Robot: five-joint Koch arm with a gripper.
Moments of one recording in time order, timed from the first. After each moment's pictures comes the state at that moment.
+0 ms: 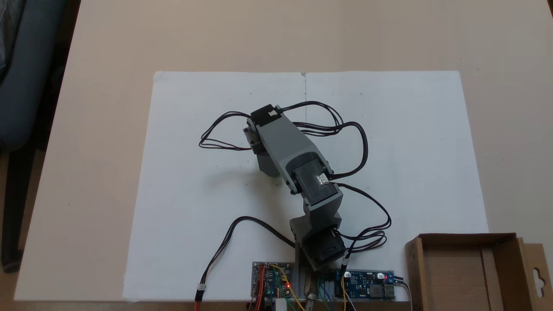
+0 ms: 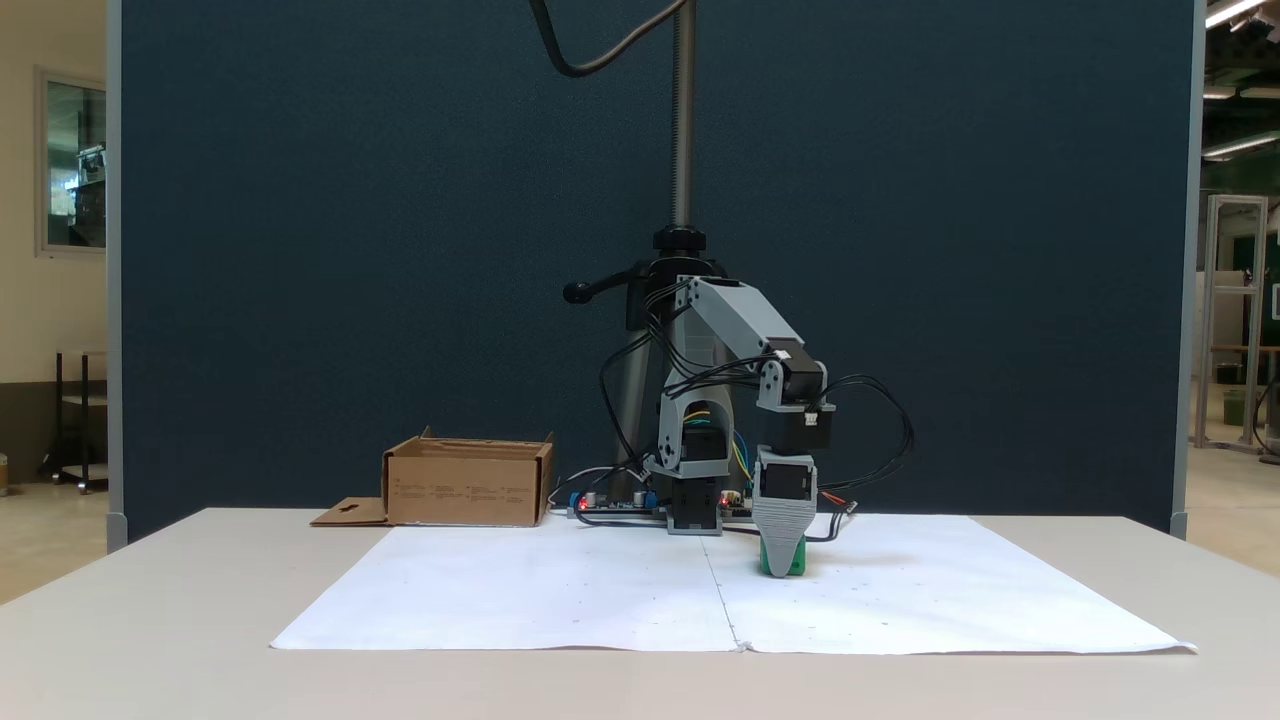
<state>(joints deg) -27.5 83.9 116.8 35.4 31.1</state>
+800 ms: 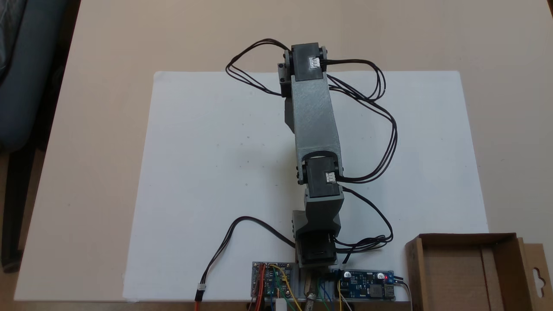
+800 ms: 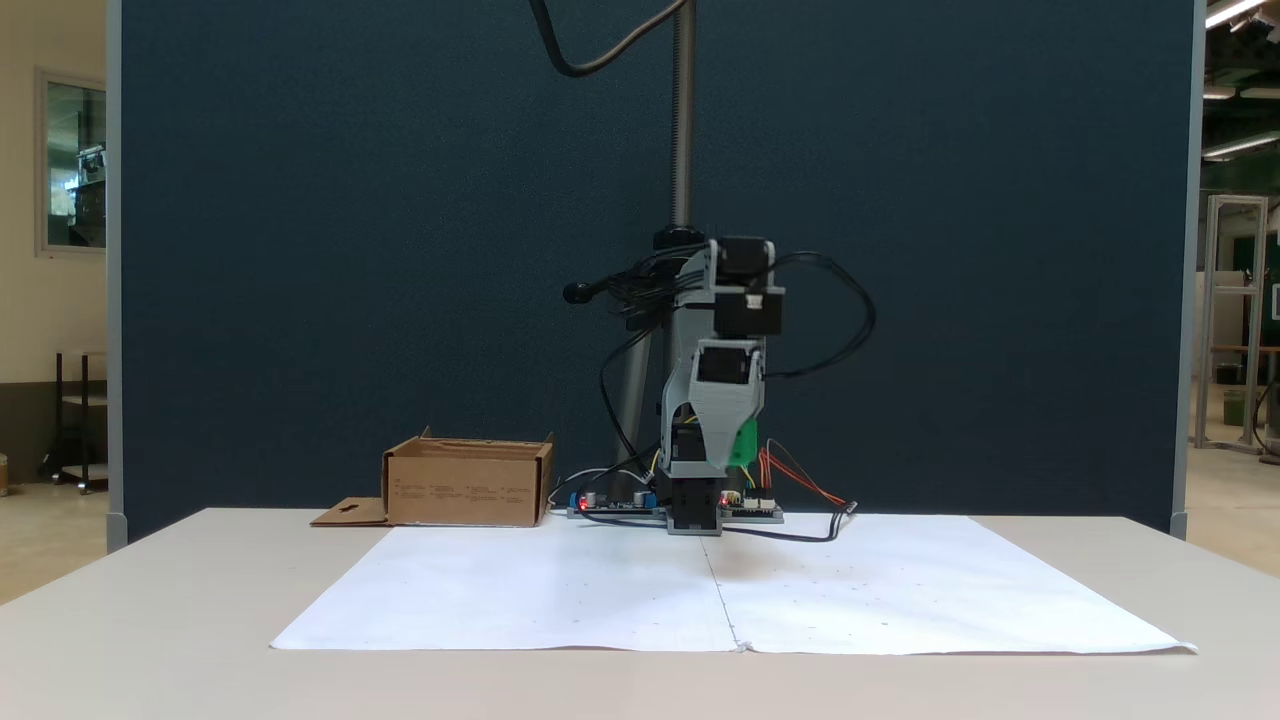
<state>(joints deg) -5.4 84.0 73.5 75.8 26.2</state>
